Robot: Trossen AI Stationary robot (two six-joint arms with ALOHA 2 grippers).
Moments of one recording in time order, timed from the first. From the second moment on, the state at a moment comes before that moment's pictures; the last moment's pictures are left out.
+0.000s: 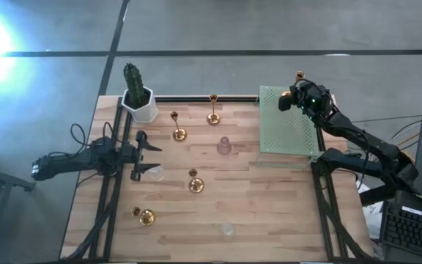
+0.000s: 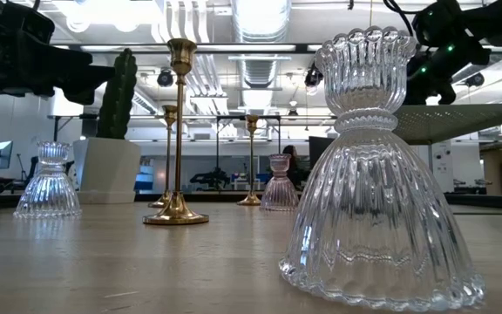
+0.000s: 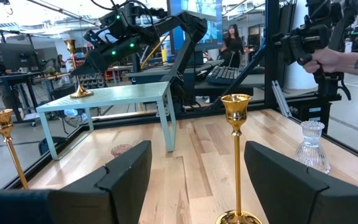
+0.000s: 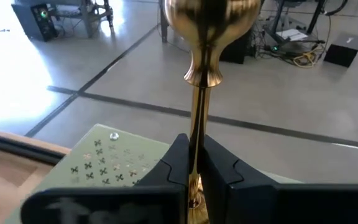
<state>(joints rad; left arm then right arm) 0.12 0.02 0.01 0.04 0.19 0.10 -0.89 0.87 0.55 -0.01 0.35 0.17</state>
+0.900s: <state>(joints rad) 0.12 0.02 0.01 0.04 0.19 0.10 -0.64 1.16 0.81 -0.07 0.63 0.19</state>
